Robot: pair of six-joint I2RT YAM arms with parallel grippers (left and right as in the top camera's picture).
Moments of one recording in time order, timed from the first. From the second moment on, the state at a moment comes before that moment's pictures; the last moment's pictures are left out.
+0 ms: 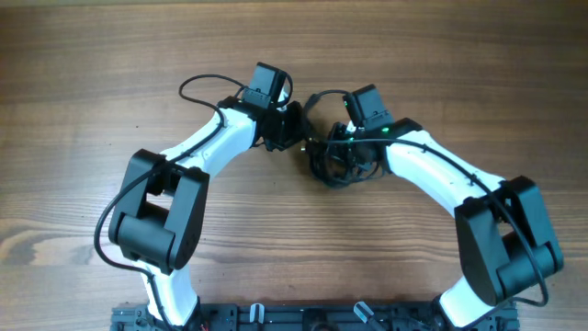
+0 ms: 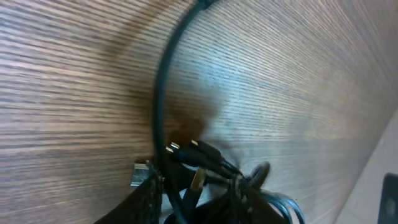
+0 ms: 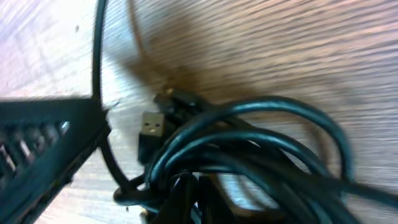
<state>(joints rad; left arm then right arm) -0.41 1.97 1.27 -0.41 0.44 -0.82 0.45 1.79 1.06 -0.41 -0.25 0.79</state>
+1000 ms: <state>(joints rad) -0.41 1.97 1.27 -0.49 0.36 -0.84 0.48 1.79 1.06 -0.40 -0.23 0.79</state>
